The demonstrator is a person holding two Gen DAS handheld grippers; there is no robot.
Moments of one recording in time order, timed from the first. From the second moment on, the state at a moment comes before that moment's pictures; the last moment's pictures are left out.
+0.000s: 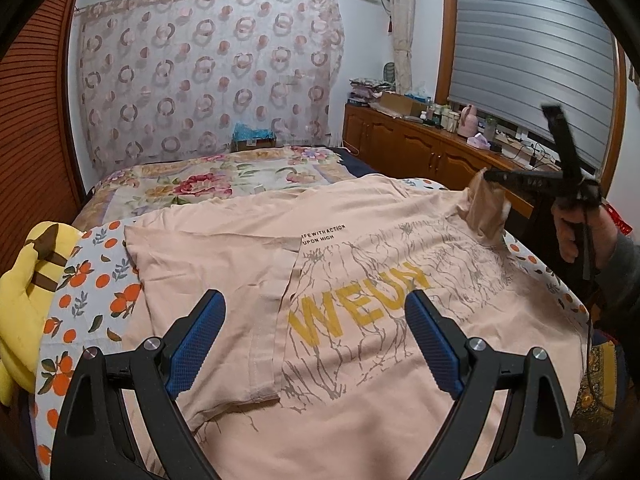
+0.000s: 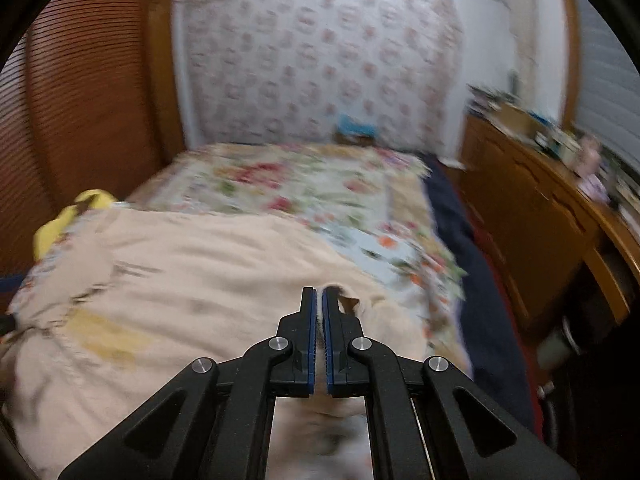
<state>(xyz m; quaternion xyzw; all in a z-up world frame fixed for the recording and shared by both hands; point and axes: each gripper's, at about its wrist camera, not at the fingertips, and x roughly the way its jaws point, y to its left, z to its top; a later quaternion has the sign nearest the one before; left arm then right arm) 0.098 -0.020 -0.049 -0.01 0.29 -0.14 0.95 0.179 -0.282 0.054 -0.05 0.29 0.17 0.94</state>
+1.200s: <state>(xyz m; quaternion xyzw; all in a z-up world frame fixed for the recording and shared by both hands) 0.094 -0.007 -0.051 -0.03 0.29 -0.12 0.95 0.180 -0.227 0.032 -0.09 0.37 0.23 0.90</state>
